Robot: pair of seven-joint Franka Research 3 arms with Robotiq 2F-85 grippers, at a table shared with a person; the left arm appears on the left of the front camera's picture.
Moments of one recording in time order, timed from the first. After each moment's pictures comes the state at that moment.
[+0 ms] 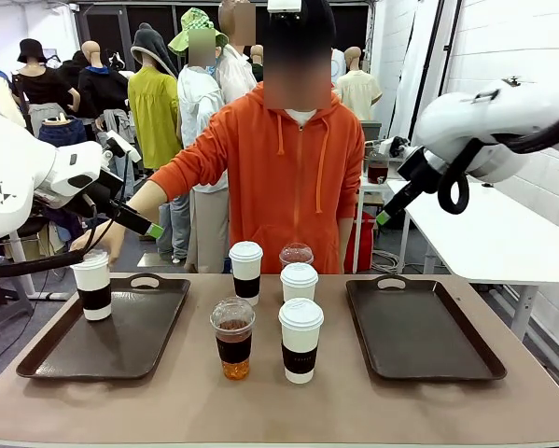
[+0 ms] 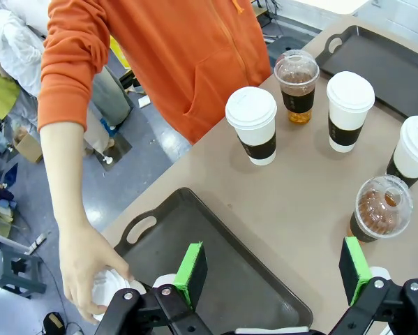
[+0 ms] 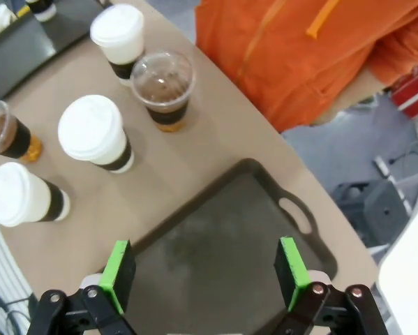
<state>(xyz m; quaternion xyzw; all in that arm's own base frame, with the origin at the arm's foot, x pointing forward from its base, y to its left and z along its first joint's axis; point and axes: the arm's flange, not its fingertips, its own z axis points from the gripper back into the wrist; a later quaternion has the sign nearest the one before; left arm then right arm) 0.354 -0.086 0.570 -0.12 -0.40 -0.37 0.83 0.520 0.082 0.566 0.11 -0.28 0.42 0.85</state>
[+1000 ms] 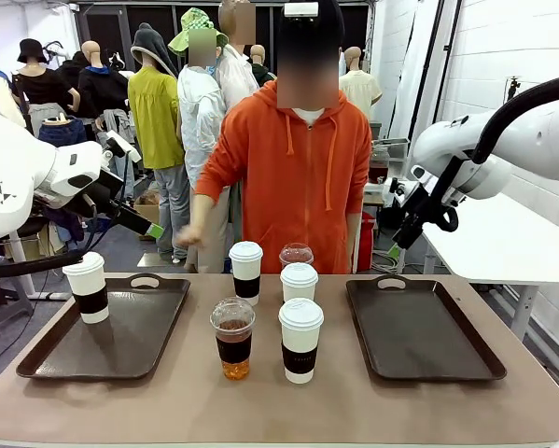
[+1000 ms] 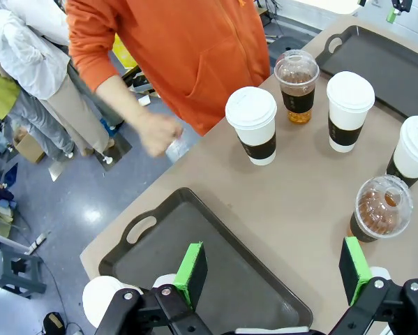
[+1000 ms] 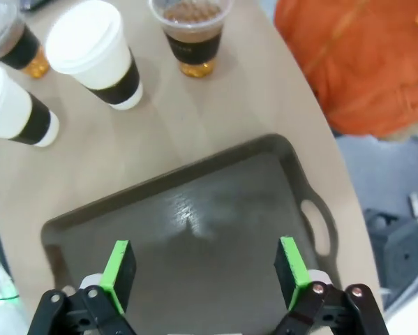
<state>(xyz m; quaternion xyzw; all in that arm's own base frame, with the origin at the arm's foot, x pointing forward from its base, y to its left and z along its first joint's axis) 0.354 -0.086 0.570 -0.12 -0.40 -0.37 0.83 0.576 0.045 0.472 0.16 -0.21 0.56 0.79</state>
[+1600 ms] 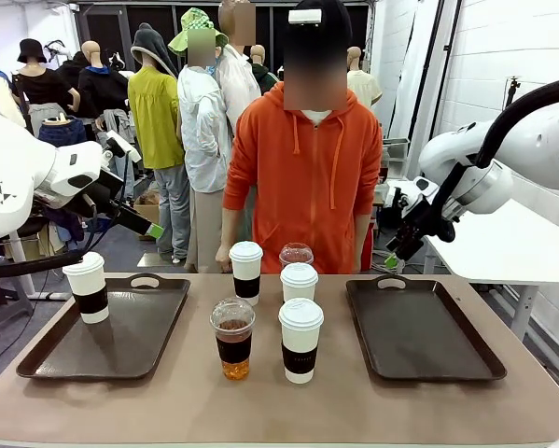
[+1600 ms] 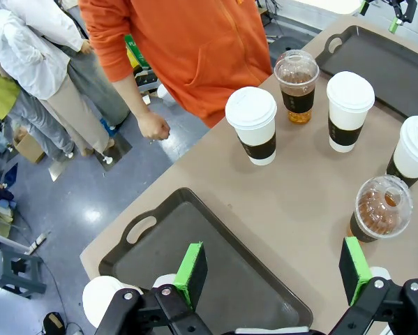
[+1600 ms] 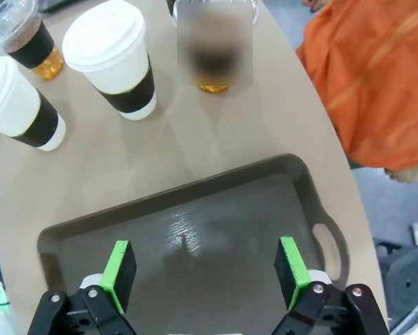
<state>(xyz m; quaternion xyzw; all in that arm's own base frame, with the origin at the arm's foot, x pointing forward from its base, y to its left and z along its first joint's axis) 0.354 -0.086 0.570 -0.12 -0.40 -0.37 0.83 0.568 0.042 0.449 0.19 -0.24 0.57 0.76</state>
